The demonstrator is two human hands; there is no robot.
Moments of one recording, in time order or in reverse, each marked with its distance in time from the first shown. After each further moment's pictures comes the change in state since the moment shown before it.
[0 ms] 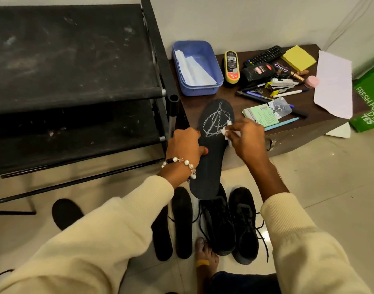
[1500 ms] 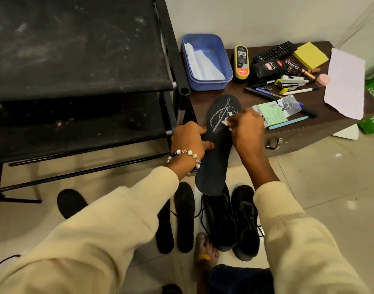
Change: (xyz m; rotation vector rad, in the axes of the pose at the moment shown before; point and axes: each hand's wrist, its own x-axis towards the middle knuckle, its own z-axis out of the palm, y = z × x) left_hand 0.000 -0.004 0.000 -0.133 0.030 -0.080; right_hand 0.016 -0.015 0.016 -0.098 0.094 0.072
